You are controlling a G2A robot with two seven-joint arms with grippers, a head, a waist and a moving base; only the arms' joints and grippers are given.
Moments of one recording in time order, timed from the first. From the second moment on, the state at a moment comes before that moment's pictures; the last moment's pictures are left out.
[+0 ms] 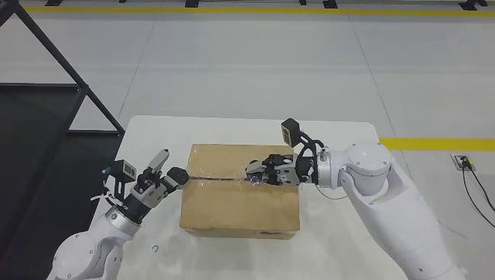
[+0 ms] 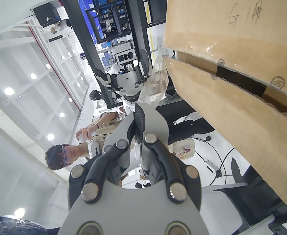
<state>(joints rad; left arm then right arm) 1.33 -1.14 -1.59 -1.84 -0.49 0.01 -0.52 -0.61 -1.21 1.06 -1.49 0.44 0.52 1.01</state>
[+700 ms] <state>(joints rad) 1.25 -1.14 -1.52 -1.75 -0.46 0.05 -0.50 -0.62 -1.20 1.05 -1.46 0.46 0.52 1.01</state>
